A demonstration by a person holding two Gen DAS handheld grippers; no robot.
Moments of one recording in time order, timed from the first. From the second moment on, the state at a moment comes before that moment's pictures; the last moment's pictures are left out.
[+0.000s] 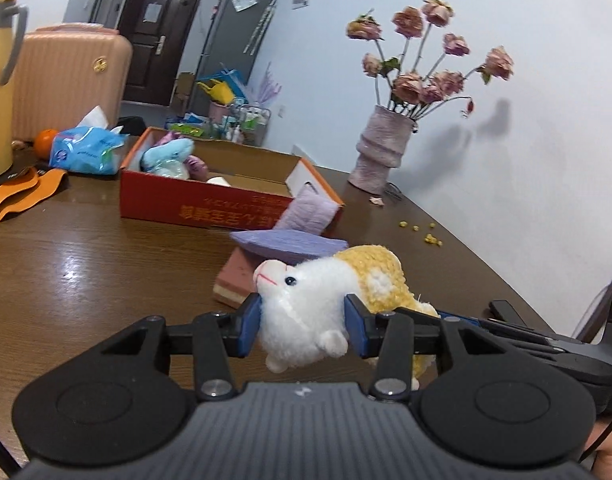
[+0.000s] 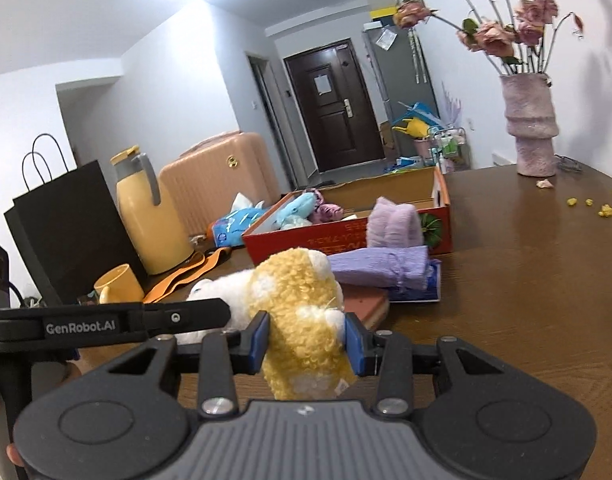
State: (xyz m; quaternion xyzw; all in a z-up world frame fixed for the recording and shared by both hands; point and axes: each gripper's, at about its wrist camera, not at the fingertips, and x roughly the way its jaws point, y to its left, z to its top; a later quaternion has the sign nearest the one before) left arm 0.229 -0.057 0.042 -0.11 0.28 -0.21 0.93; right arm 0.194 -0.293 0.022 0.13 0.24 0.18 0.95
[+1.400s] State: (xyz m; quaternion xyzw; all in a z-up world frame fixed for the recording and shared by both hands) left arm 0.658 -0.143 0.026 -0.02 0.30 -0.22 0.93; right arm 0.608 -0.306 0.011 0.01 0.29 0.01 0.96
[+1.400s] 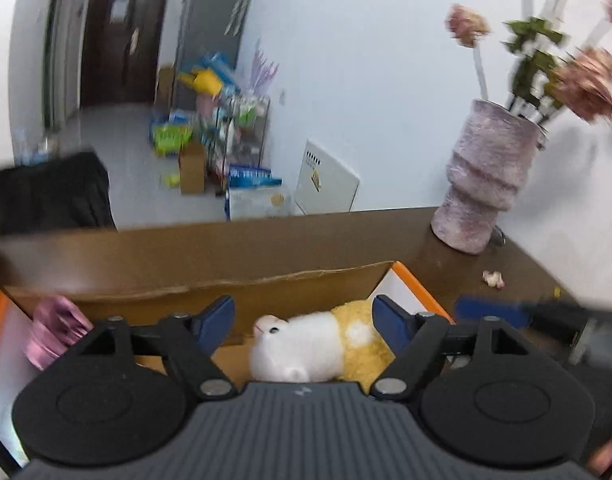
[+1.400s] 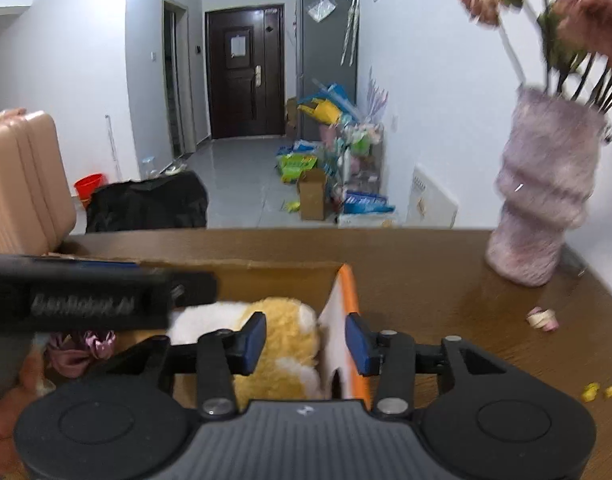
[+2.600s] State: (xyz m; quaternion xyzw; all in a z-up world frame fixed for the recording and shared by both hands) left arm 0.192 0.011 0.070 0.03 0.12 -0.02 0.99; right arm 0.204 -0.307 0.076 0.02 0.11 0.06 0.99
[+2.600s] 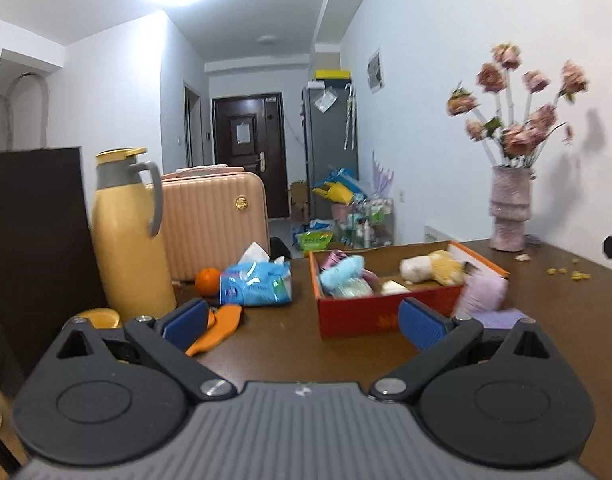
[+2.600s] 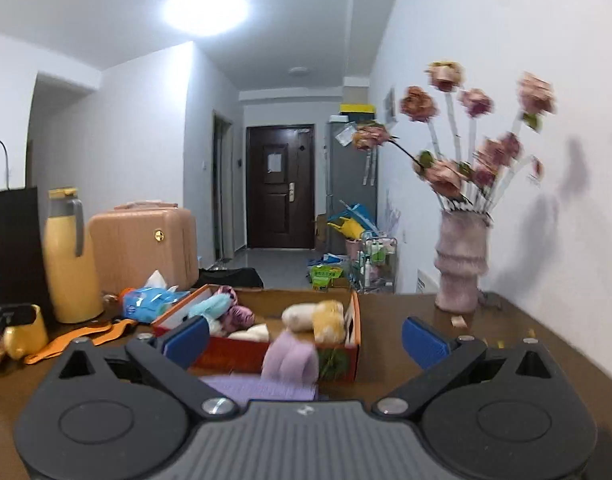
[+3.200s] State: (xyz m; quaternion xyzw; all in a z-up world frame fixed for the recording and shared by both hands) left arm 0.104 0.013 0.030 0.01 0.15 -0.03 0.99; right arm 0.076 -0.296 0.011 0.08 0.14 0.06 0.99
